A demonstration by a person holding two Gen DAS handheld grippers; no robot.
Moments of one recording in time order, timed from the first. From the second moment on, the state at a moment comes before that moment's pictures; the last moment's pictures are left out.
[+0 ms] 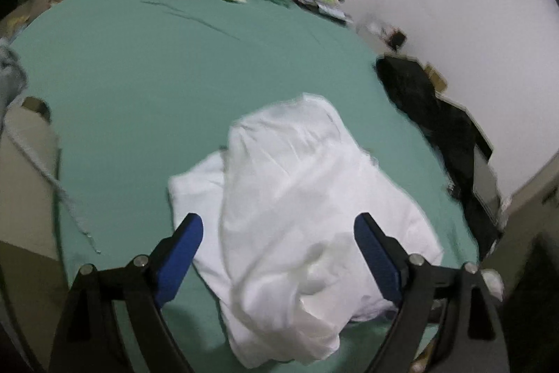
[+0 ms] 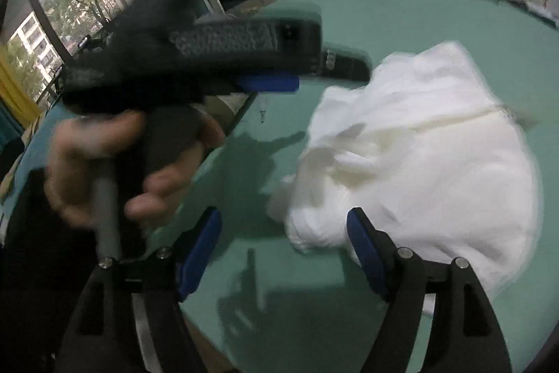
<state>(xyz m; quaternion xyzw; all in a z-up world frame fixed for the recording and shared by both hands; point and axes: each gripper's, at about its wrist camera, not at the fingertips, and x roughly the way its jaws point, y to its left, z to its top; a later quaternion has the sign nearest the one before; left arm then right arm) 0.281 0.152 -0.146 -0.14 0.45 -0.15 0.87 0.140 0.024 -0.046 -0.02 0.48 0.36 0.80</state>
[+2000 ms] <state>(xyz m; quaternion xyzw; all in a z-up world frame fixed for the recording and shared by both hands) 0.252 0.149 -0.232 -0.16 0.51 -0.14 0.83 0.214 -0.085 -0.120 0.16 0.52 0.27 0.80</state>
